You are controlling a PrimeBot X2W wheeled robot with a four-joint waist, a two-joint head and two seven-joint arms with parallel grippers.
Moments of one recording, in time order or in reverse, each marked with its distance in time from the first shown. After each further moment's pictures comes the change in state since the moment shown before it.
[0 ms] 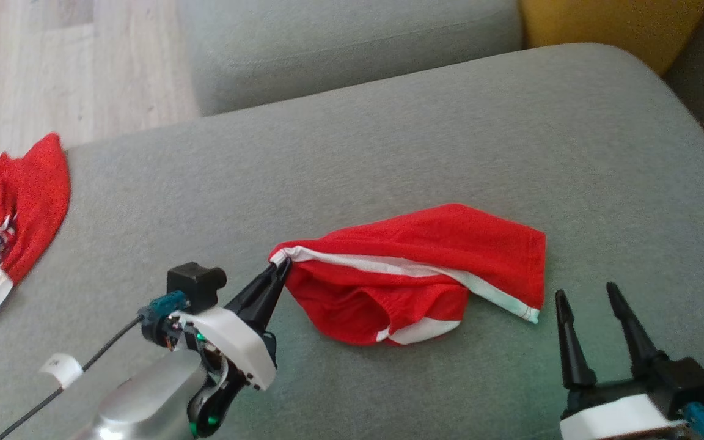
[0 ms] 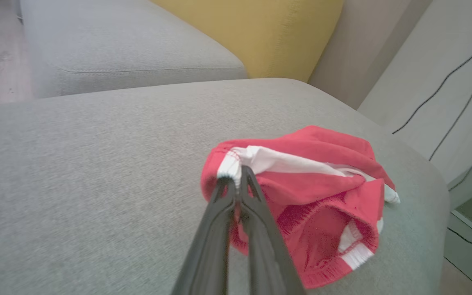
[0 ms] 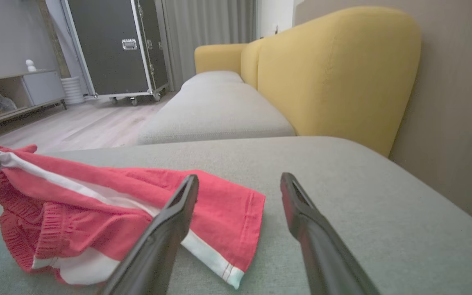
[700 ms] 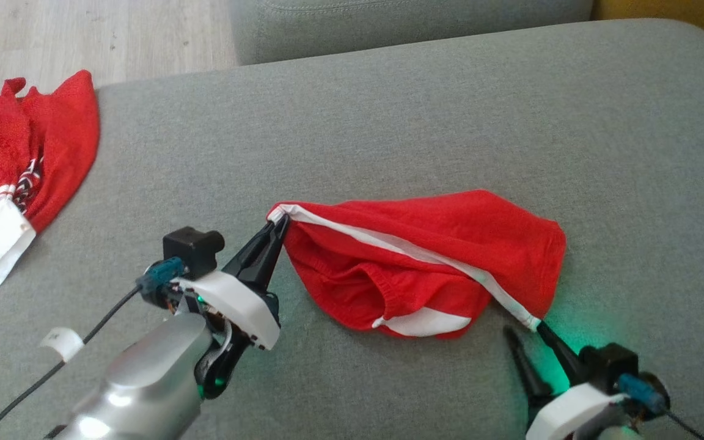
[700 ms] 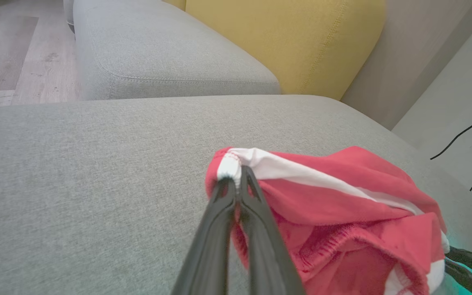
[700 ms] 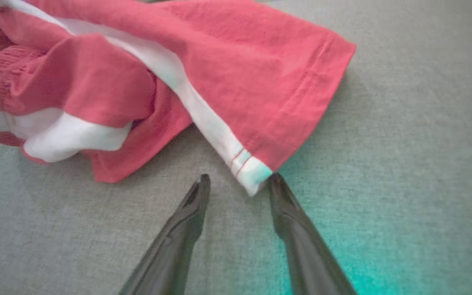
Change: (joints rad) left arm -0.089 -0.045 0.031 0.081 0.021 0.000 -0.058; right arm -0.205 -0.127 0.310 0.478 0.234 0.000 0.000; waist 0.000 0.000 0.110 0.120
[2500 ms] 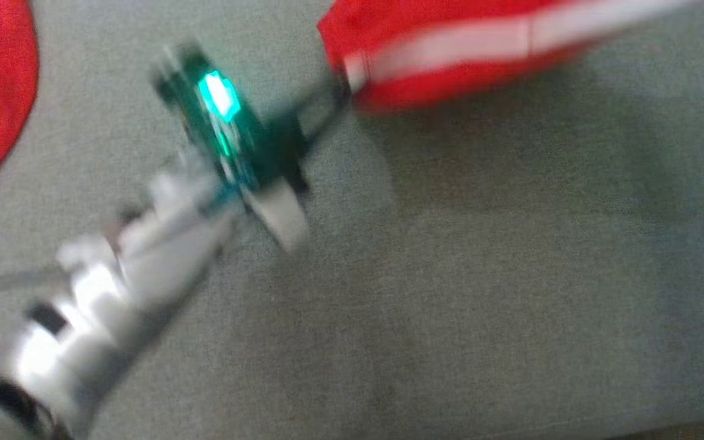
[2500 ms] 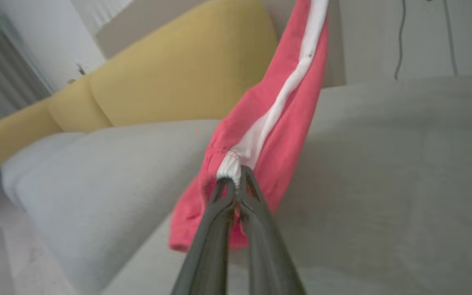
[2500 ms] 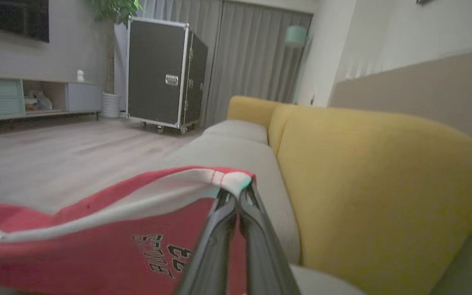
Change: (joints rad) left arm -0.415 -0.006 0.032 -0.082 0.660 -0.008 -0.029; right arm -0.543 -0.413 -0.182 -0.369 0.141 0.000 -0.003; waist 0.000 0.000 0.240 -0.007
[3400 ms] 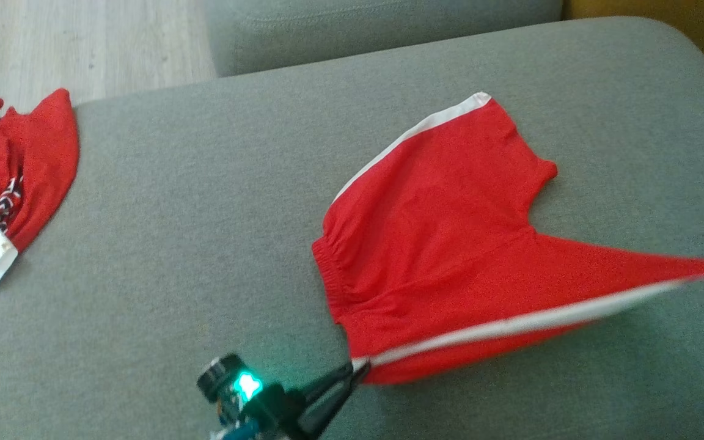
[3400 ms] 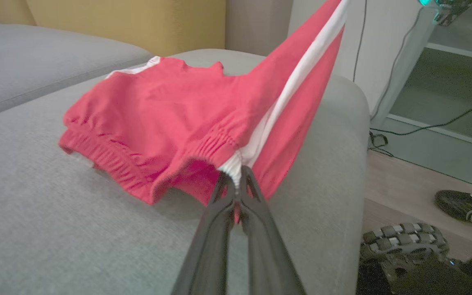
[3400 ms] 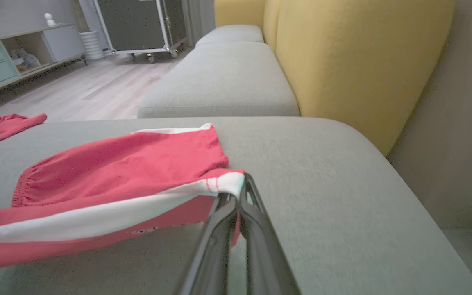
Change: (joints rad) left arm 0.770 0.080 -0.051 -0.271 -0.072 0.044 0.021; right arm 0.905 -0.025 -0.167 -0.332 0.197 0.000 0.208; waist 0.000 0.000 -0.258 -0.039
